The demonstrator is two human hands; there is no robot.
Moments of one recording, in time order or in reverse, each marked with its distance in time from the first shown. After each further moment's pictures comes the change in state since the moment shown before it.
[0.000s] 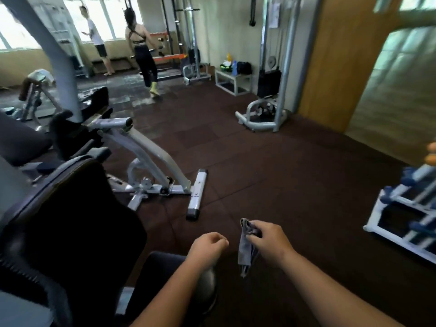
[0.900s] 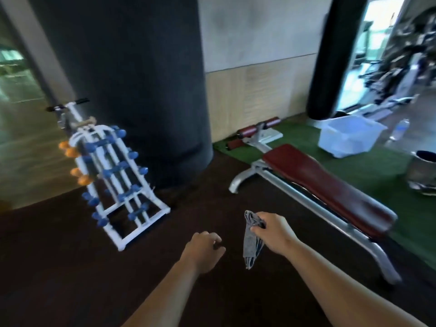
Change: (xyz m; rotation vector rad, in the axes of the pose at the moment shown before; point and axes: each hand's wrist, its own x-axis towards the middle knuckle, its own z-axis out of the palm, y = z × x) left_hand -0.141 0.275 0.442 0.935 -0.983 1.467; right_hand -0.457 0.144 -0.181 0.094 1.293 1.128
